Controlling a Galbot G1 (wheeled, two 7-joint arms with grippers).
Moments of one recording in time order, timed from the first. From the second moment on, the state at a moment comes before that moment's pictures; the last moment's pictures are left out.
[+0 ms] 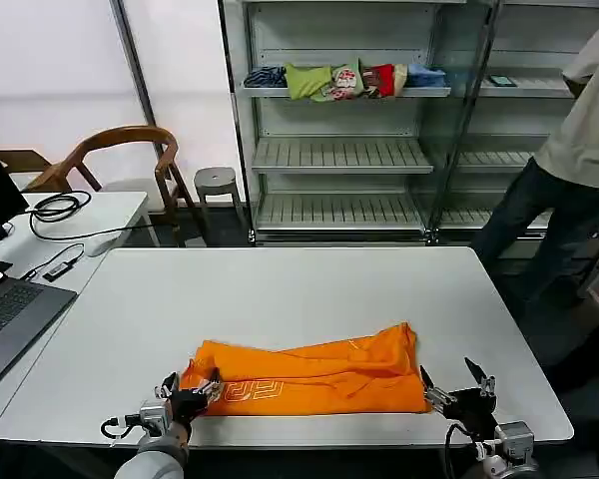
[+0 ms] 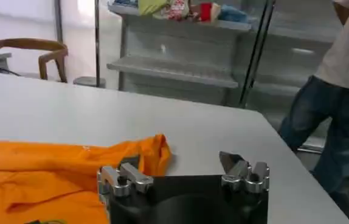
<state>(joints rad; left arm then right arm) 1.38 -1.12 -0.29 -1.98 -0.56 0.44 -0.52 -1.64 1.21 0.64 2.19 0.24 -0.37 0.02</state>
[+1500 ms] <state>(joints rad) 1.43 -0.93 -0.72 -1.97 -0.41 0.50 -0.32 -1.63 1.21 0.64 2.17 0.22 -0.34 0.02</state>
